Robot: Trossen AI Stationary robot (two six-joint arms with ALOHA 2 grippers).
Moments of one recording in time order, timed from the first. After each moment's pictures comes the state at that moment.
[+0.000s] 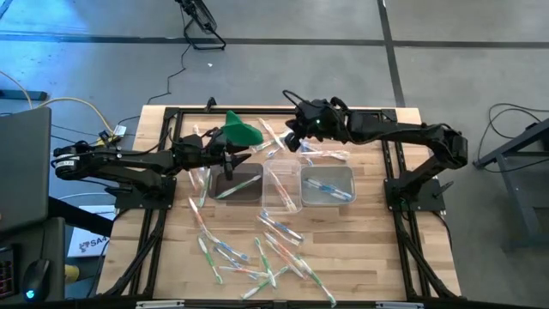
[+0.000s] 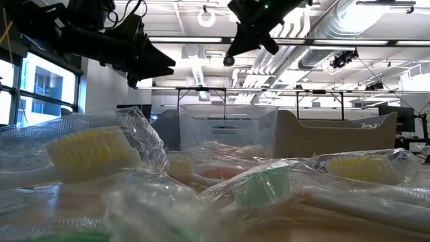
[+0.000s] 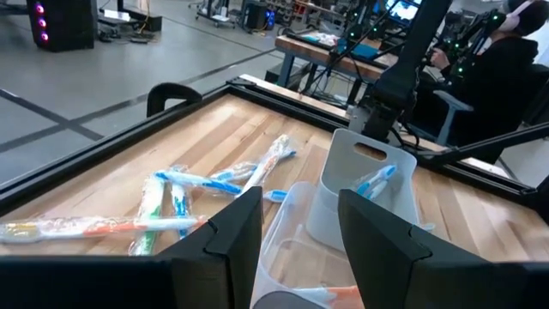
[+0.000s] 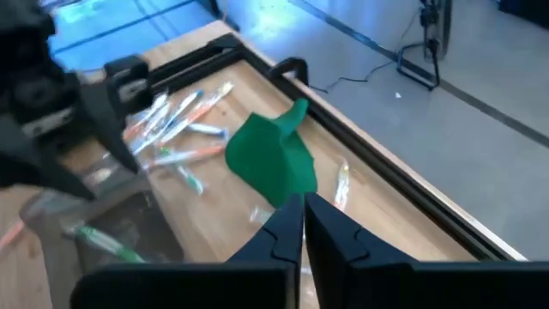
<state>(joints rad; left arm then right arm) 0.26 1.06 0.38 0.59 -0.02 -0.26 -0.28 1.53 1.33 -0.35 0.23 0.30</state>
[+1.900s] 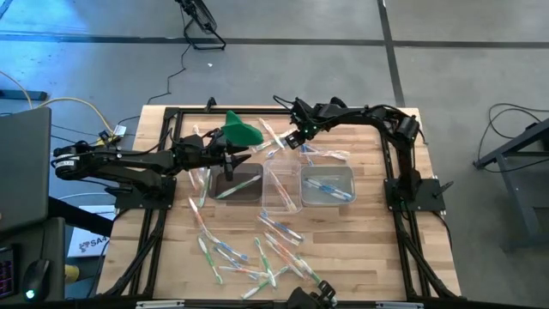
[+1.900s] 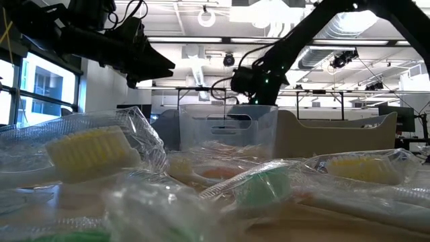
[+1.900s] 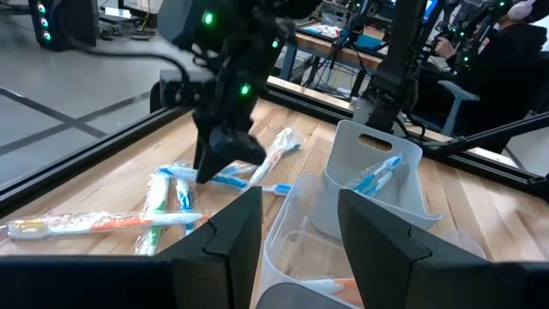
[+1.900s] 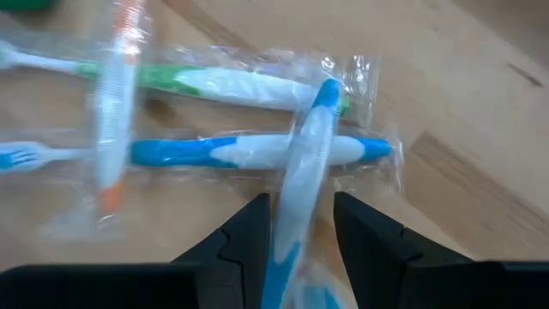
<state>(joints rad) 0.26 1.06 0.38 0.57 -0.02 -0.23 -0.57 2.03 1.35 -0.49 -0.05 0.36</state>
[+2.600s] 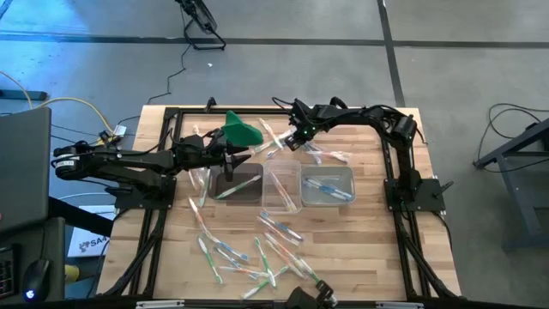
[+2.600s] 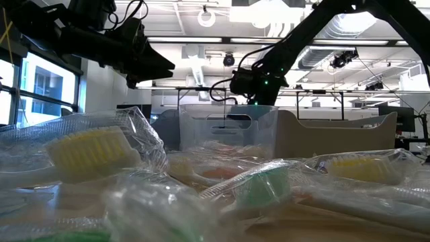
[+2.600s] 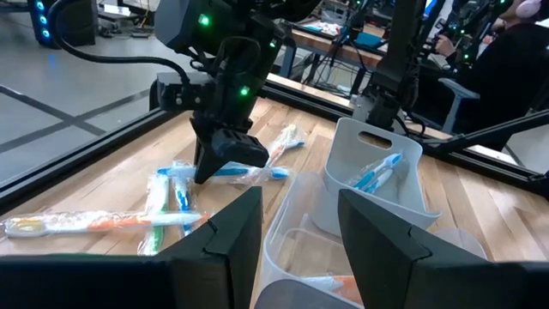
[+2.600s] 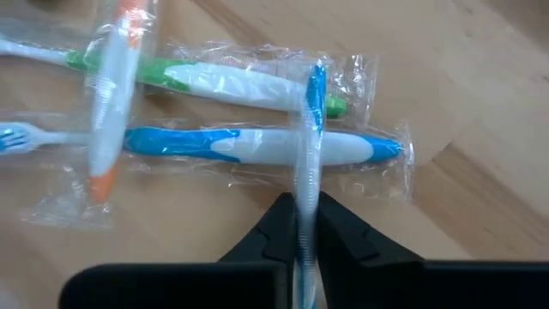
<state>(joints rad) 0.26 1.06 0.38 0.57 -0.02 -0.23 -0.57 2.04 1.35 -0.47 -0.08 0.31</state>
